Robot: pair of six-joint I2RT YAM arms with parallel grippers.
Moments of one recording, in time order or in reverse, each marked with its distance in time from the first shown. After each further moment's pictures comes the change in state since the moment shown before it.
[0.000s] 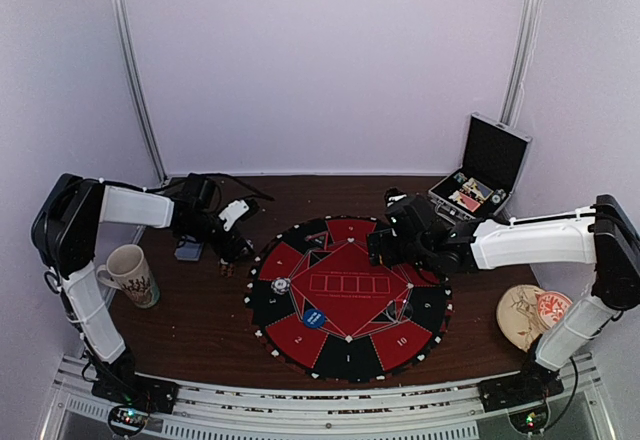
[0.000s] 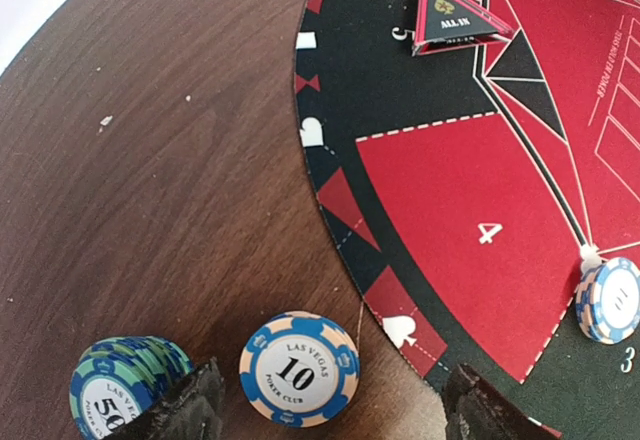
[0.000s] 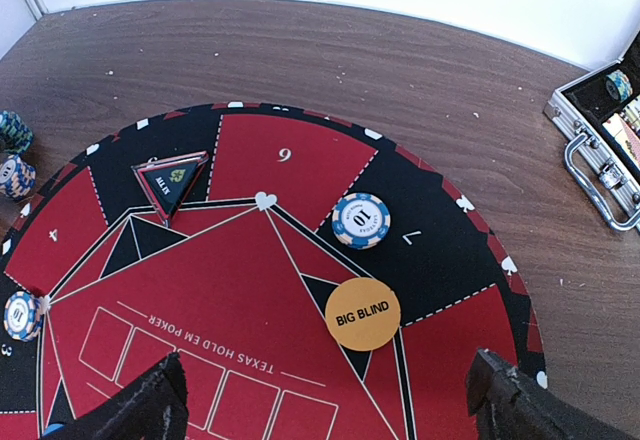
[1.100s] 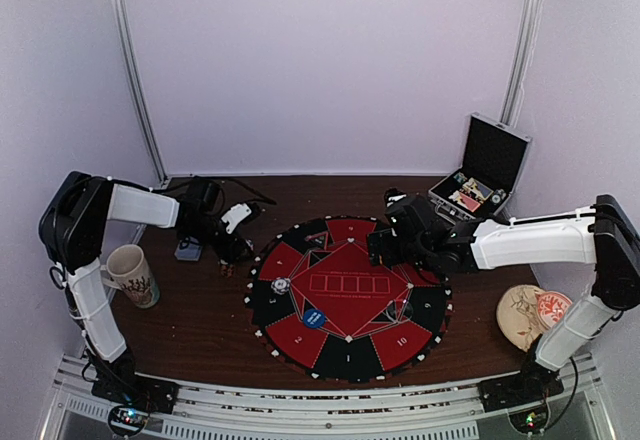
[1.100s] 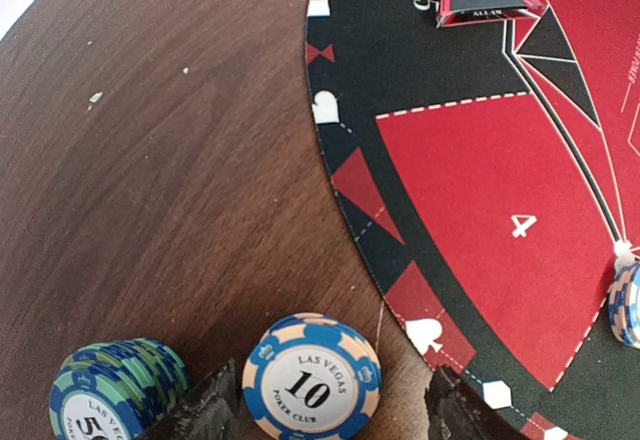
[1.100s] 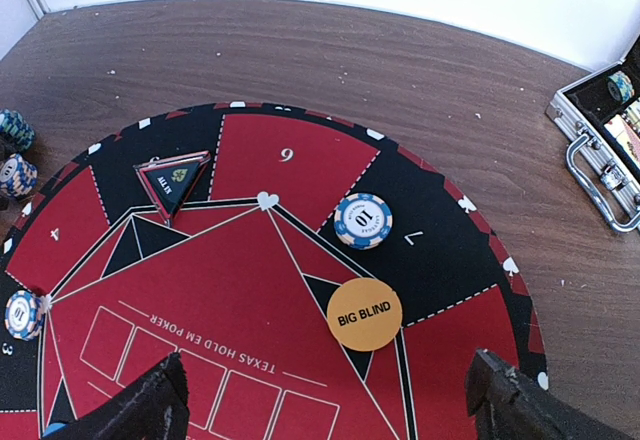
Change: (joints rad) left arm -0.004 0.056 0.025 -0.005 -0.035 0.000; right arm 0.000 0.000 0.000 0.002 -0.004 -0.003
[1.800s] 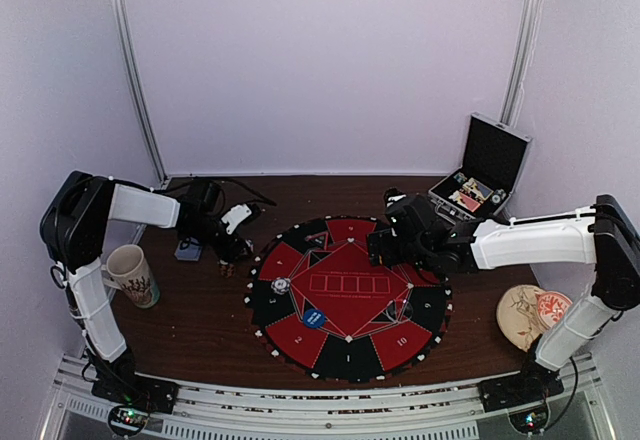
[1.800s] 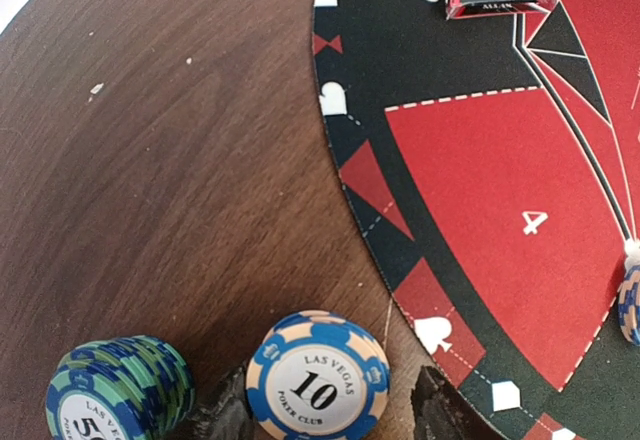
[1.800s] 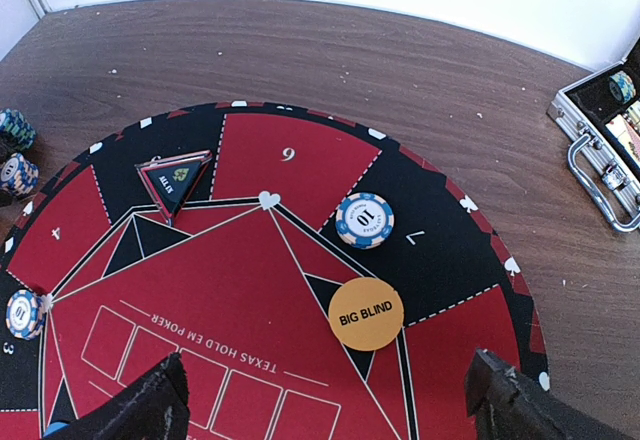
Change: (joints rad) left arm 0.000 0.008 0.002 0.001 -0.013 0.000; right arm 0.000 0.000 0.000 0.000 -0.003 0.000
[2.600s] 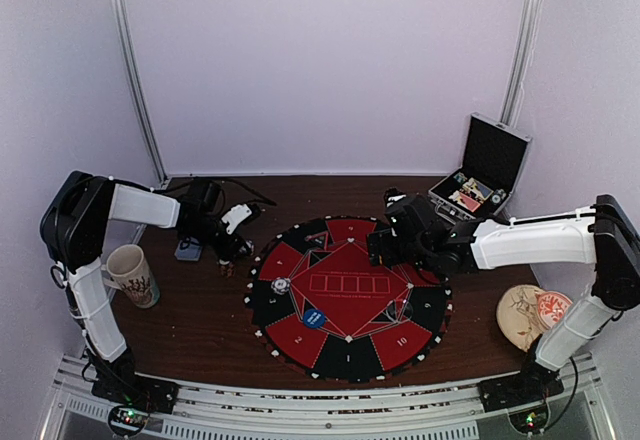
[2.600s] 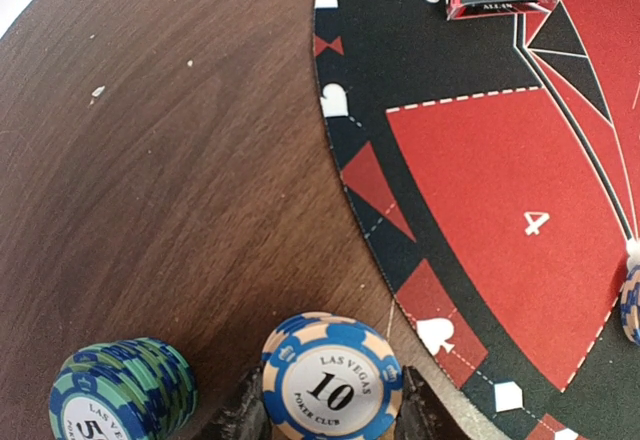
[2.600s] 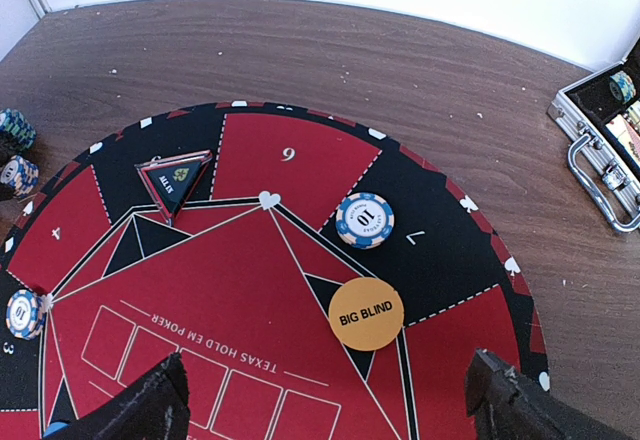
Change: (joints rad) left arm 0.000 0.001 0.000 0.004 -0.002 0.000; right arm 0.000 0.000 0.000 0.000 0.000 0.000
